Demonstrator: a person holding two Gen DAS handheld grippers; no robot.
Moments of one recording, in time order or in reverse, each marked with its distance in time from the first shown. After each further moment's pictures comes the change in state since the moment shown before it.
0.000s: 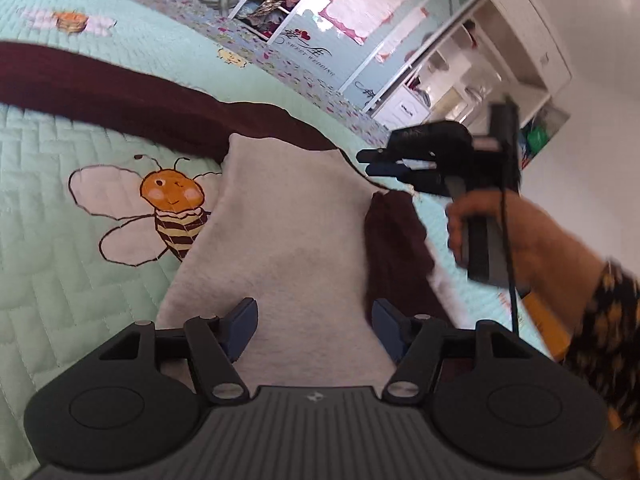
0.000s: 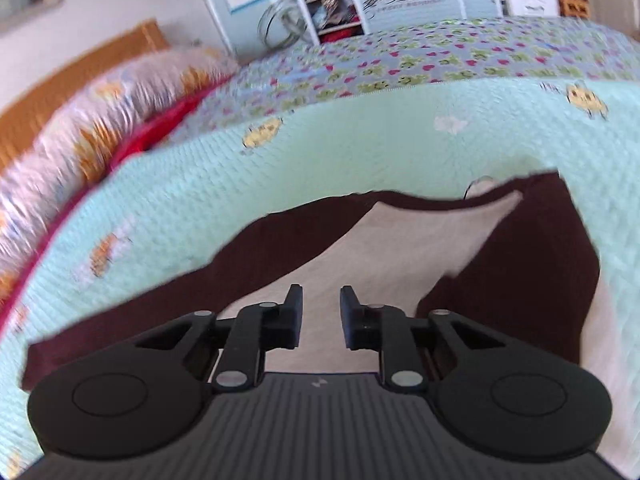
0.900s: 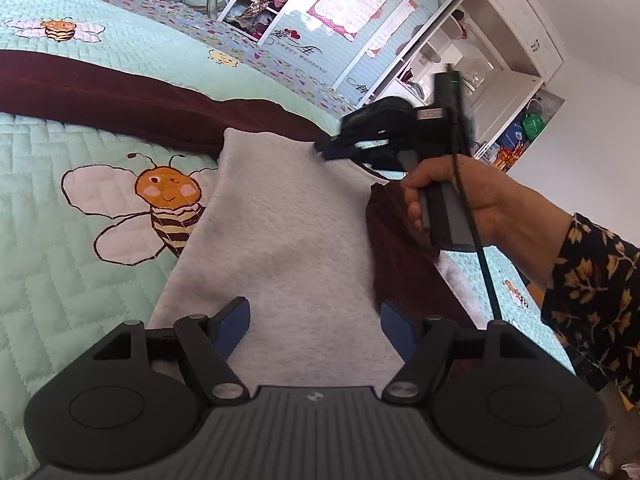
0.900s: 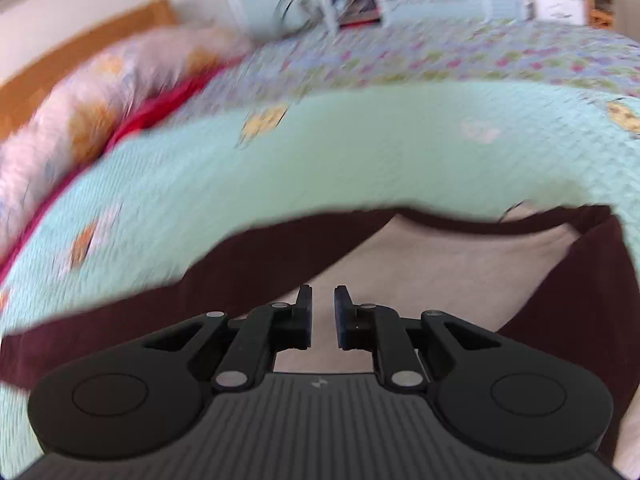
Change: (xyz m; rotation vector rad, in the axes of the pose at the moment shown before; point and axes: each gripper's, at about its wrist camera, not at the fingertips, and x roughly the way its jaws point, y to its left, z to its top) left arm 0.008 0.009 -0.001 0.025 0.000 -0.007; right arm 0.049 0.015 0.006 -0.067 0.096 0.054
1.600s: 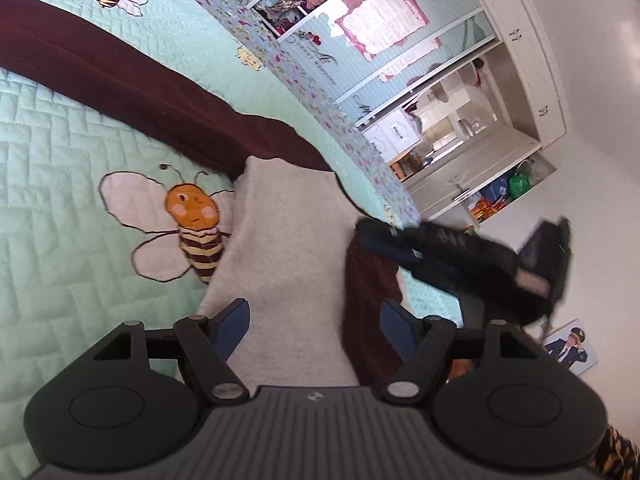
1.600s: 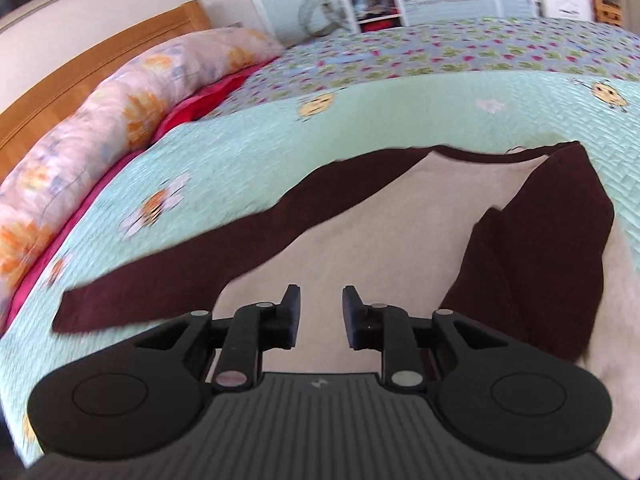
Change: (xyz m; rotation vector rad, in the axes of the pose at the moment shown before) left arm -0.033 0.034 0.034 -0.231 0.005 -0.095; right arm -0.115 0.049 -0.091 0.013 -0.075 0.084
